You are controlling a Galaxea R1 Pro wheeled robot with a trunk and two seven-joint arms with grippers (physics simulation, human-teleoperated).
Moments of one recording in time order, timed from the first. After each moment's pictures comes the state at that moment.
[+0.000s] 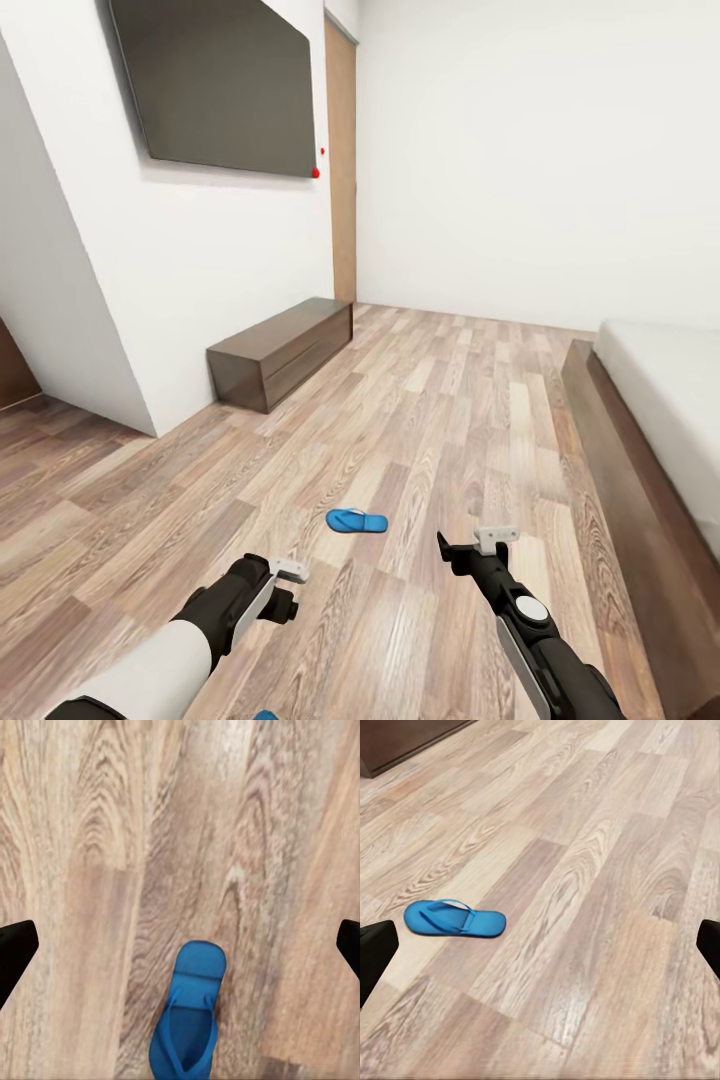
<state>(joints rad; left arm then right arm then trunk) -0.69 -0.06 -0.30 -0.43 0.09 0.72 0.06 -0.35 -0.03 0.10 -0.97 -0.09 0.04 0.03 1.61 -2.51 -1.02</state>
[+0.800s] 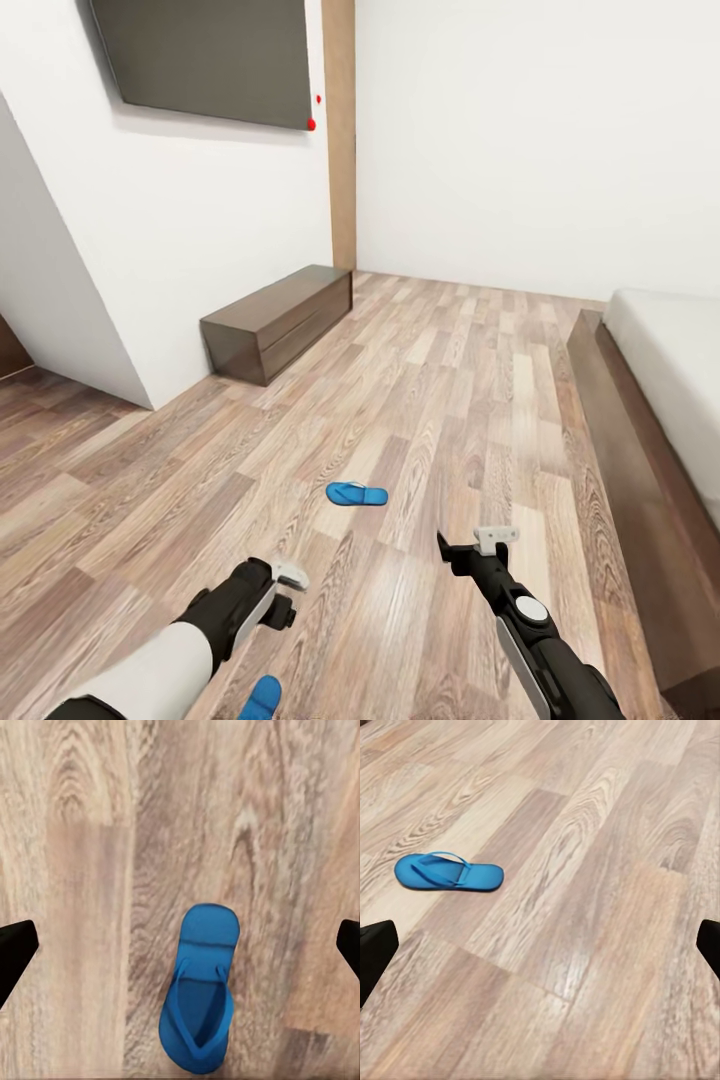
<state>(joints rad) -0.69 -0.06 -0.35 -0.42 0.06 0.72 0.05 -0.35 -0.03 0.10 -0.97 -0.09 0.04 0.03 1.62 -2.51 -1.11</state>
